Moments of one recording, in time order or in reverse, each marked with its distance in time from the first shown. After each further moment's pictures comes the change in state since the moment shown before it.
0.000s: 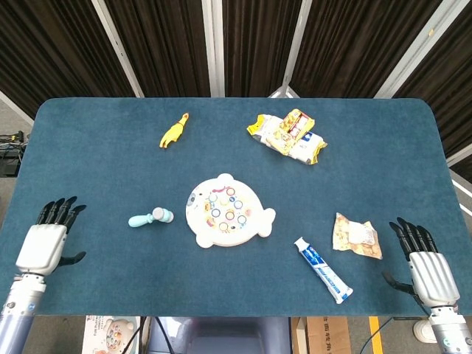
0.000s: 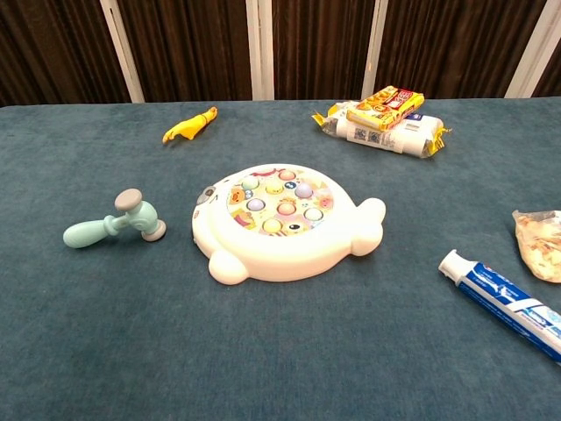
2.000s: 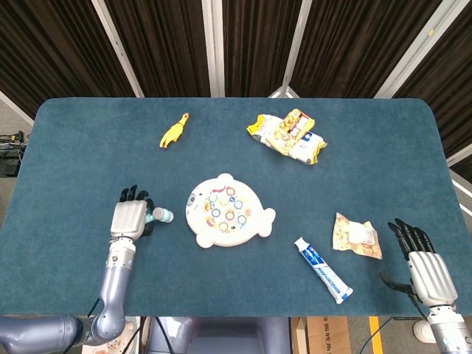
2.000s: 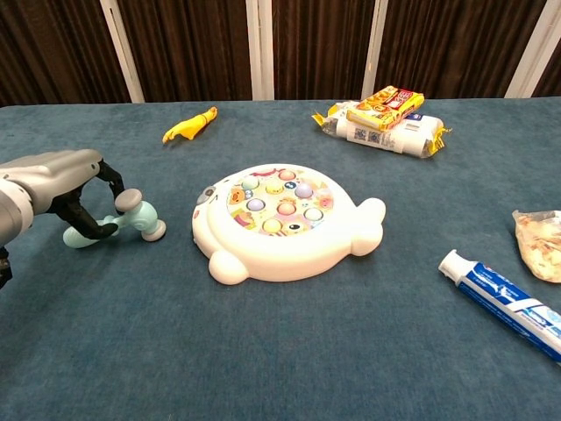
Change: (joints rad) left arm -0.412 -0.495 -0.159 0.124 -0.638 0.009 0.458; right arm 0.007 0.016 0.000 -0.031 0.022 -0.033 0.059
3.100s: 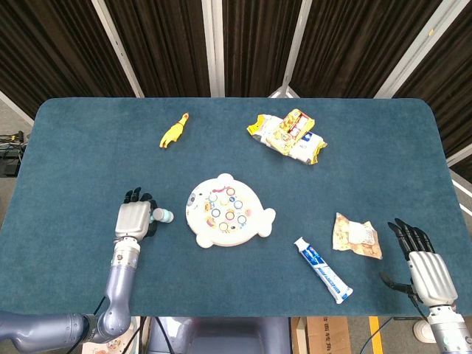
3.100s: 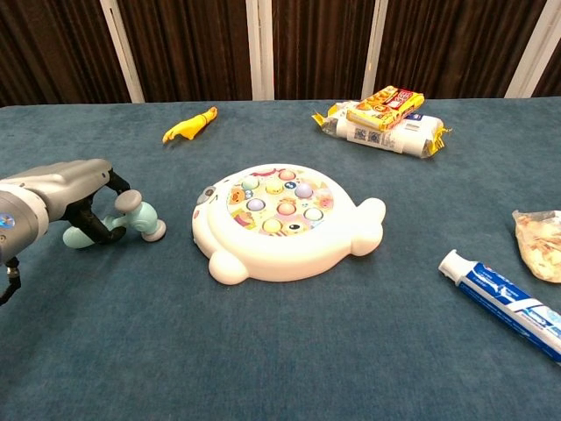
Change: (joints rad) left arm -0.026 -0.033 -0.002 0.040 -0.042 -0.013 -0.014; right arm 0.000 0.002 0.001 -0.003 0.001 0.000 0.015
